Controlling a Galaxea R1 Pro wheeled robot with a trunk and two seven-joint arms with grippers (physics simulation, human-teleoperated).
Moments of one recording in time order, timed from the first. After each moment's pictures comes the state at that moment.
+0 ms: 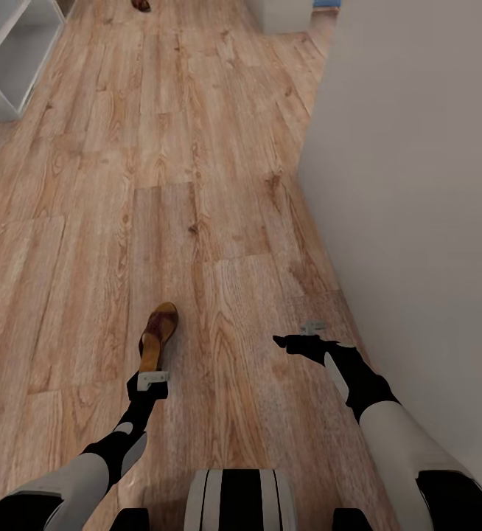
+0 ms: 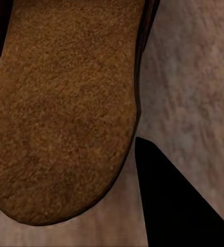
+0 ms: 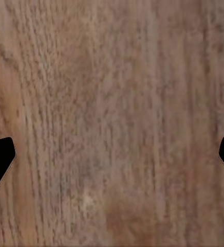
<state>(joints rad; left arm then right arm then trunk) -0.76 0.02 -0.07 -0.15 0.06 -0.57 0.05 -0.86 0.02 -0.01 -0.64 -0.06 0.34 0.35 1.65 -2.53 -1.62</state>
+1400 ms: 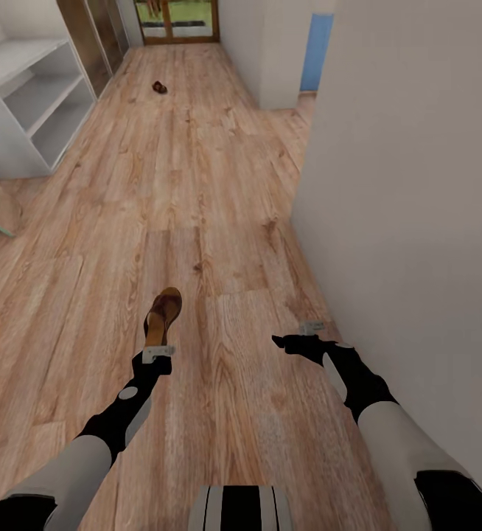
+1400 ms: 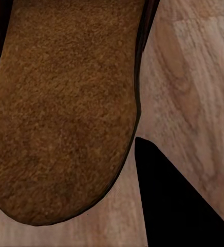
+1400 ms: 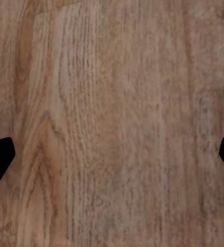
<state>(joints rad) -0.76 0.02 -0.06 -0.44 0.07 -0.22 0.05 -0.86 0.03 -0.01 -0.64 -0.05 0.33 0.35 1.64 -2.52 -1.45</state>
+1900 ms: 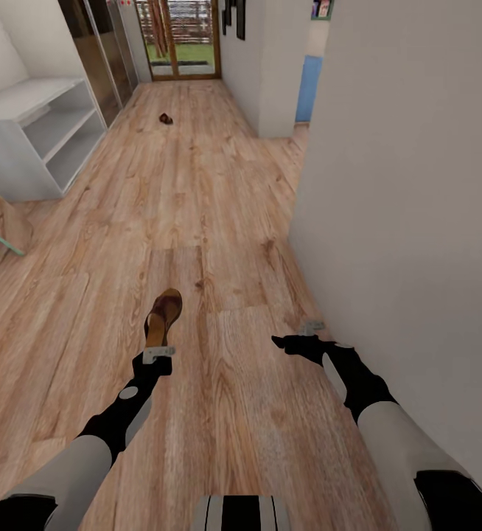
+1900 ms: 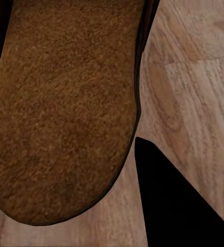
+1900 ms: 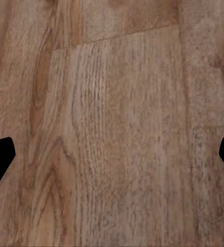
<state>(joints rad) -0.76 0.02 -0.06 -0.44 0.07 -0.21 0.05 -0.86 0.03 -0.01 -0.63 -0.05 0.33 0.35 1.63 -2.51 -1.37</state>
